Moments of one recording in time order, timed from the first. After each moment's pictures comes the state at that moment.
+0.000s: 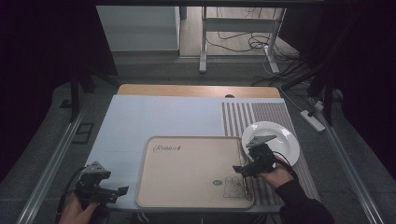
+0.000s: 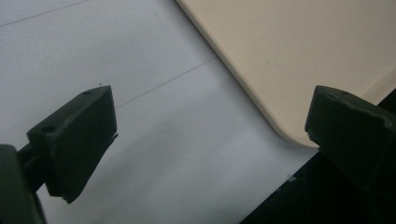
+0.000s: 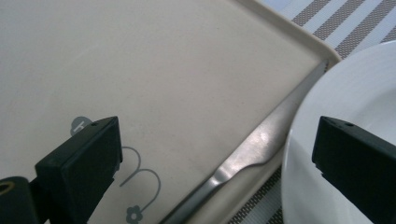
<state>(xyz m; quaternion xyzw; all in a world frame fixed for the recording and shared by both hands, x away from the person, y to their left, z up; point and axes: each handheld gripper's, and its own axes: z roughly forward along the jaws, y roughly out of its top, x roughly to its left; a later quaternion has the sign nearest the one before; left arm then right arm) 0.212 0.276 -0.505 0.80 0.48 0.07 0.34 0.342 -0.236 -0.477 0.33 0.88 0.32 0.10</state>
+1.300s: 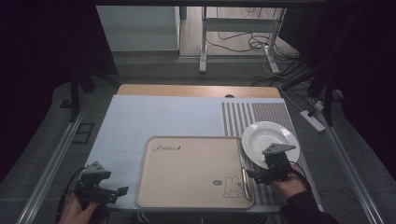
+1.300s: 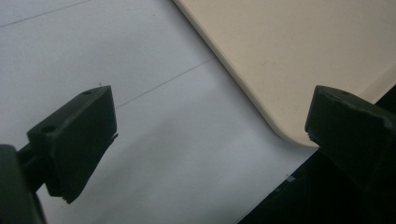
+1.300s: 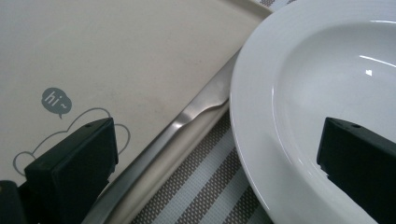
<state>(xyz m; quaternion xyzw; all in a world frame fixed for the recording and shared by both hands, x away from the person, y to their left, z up) 0.212 0.276 -0.505 0.81 0.48 0.07 0.34 0.316 -0.279 -0.481 0.37 0.86 0.33 0.15</state>
